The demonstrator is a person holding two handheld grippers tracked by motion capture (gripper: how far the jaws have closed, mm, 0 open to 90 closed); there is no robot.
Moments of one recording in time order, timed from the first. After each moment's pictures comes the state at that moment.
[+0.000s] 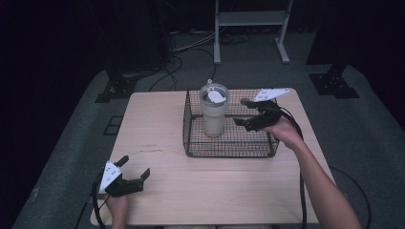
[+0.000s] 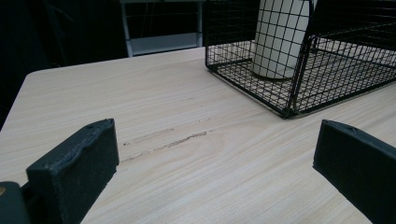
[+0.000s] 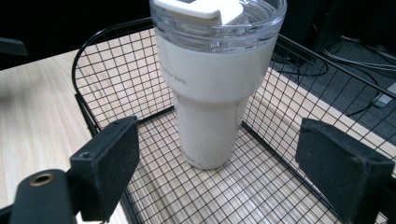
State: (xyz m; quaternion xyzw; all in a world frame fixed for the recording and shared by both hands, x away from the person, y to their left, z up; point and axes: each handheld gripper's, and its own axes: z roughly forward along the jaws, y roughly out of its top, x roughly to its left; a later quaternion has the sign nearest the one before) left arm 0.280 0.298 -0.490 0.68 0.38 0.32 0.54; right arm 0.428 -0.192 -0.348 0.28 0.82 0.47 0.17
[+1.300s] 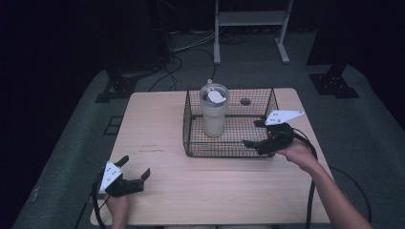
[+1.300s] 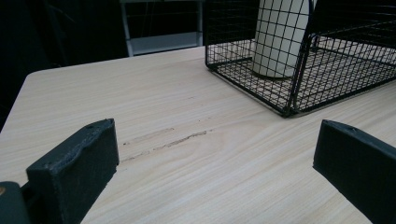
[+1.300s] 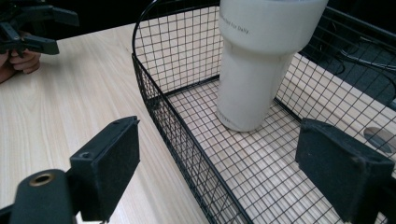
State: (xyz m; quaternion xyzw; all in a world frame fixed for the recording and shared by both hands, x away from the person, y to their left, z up) left arm 0.280 0.297 -0.490 0.68 0.38 0.32 0.53; right arm 0.364 -0.213 -0.363 0.25 0.83 0.47 0.15
